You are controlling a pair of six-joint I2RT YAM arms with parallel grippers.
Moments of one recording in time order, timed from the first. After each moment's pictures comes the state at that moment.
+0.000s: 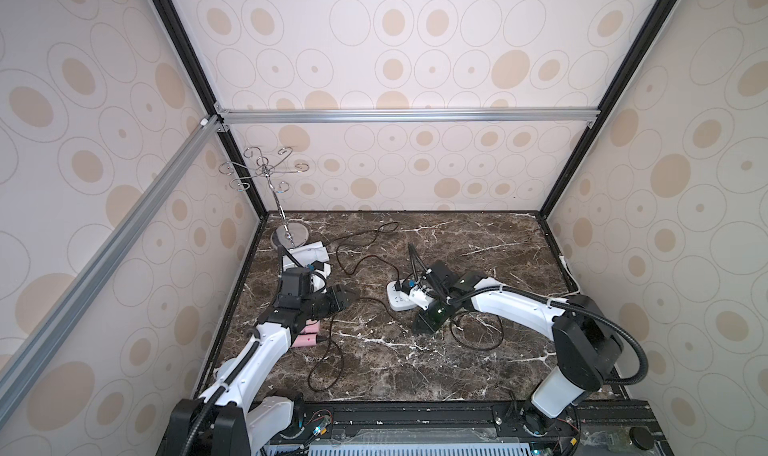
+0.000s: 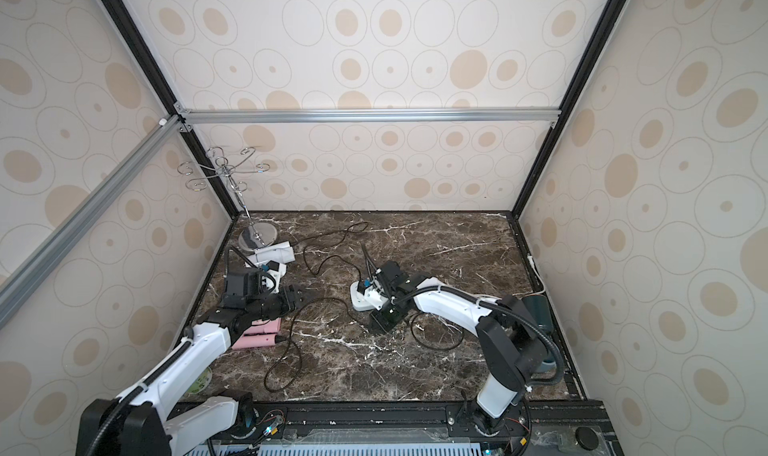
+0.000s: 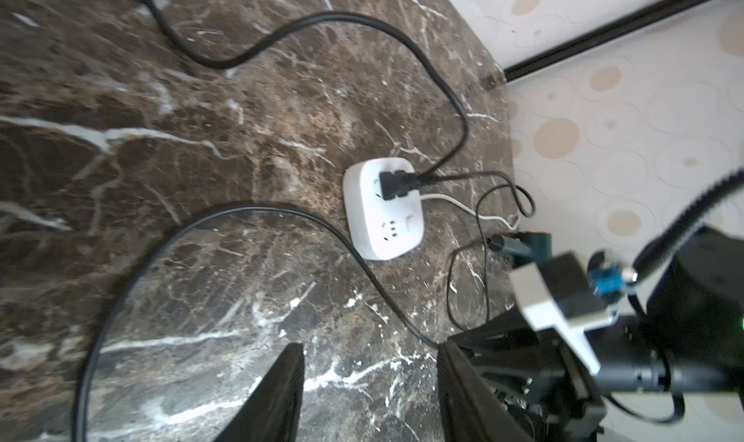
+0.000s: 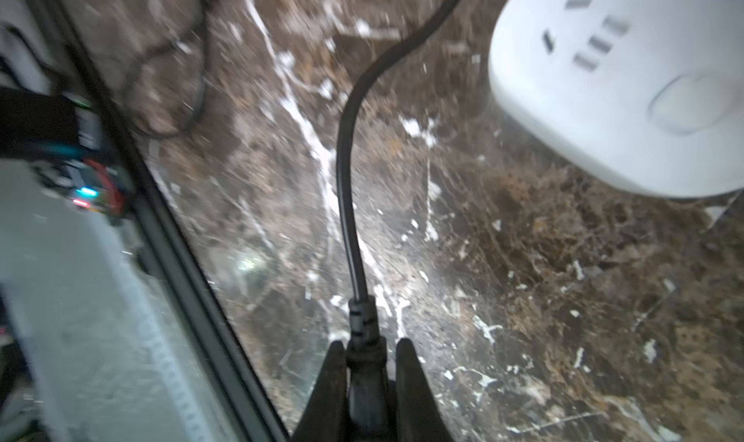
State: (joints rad) left arm -0.16 1.02 0.58 -0.25 0.60 -0.61; right arm 0.69 1.63 1.11 -0.67 -0.52 0.02
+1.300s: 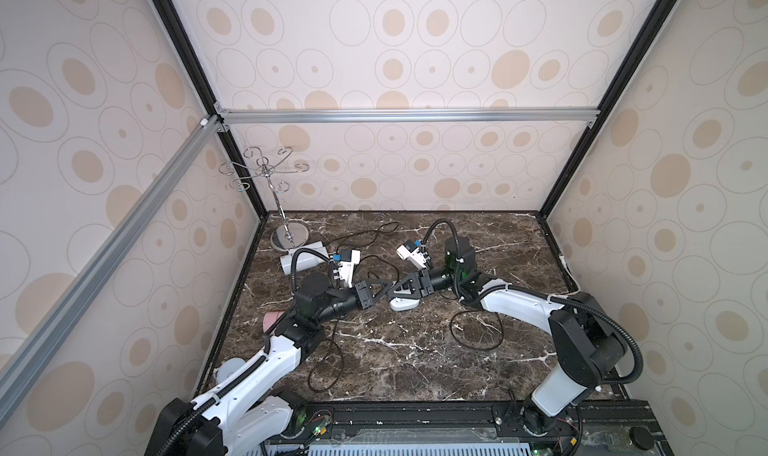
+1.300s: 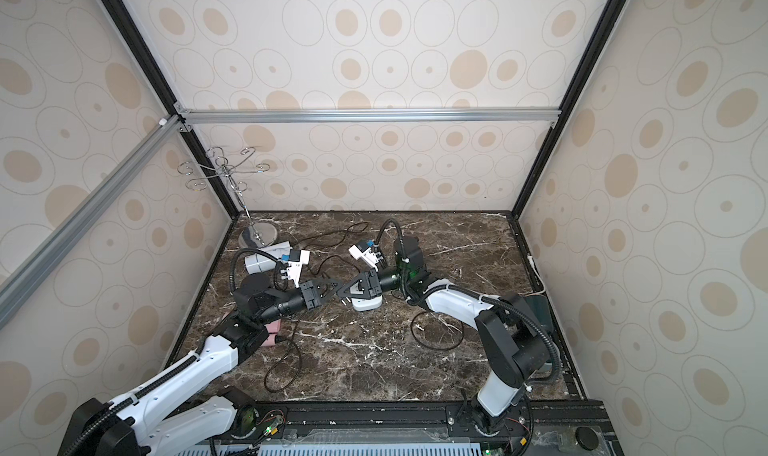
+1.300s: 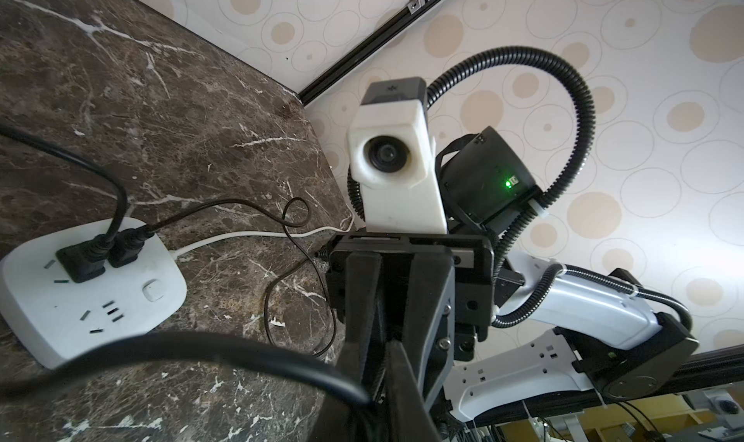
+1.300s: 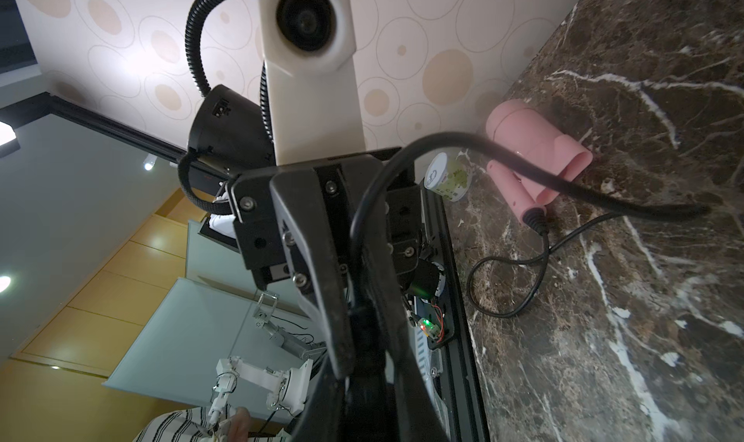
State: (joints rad) left arm -0.48 1.01 0.55 0.36 0.61 -0.94; right arm 0.61 1.66 1.00 0.48 -1.27 0.91
